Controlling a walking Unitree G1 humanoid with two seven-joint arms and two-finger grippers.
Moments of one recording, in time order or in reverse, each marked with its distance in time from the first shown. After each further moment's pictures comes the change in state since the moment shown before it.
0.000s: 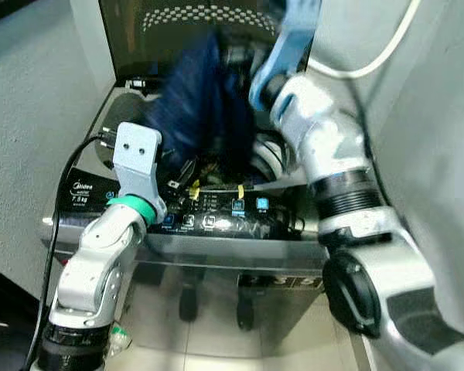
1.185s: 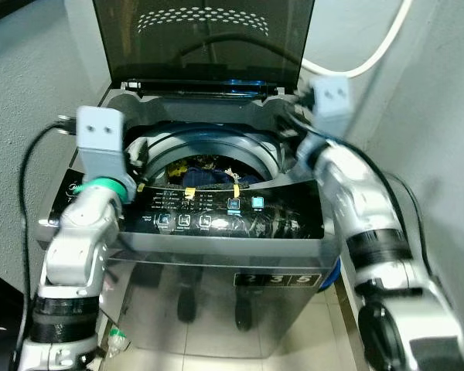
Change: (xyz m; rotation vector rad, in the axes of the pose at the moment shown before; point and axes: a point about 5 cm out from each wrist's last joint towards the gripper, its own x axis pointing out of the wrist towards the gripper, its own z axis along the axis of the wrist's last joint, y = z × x) left arm 0.012 0.048 0.010 0.061 -0.005 0.309; right arm -0.075 -0.075 -0.049 -0.023 0.002 -0.338
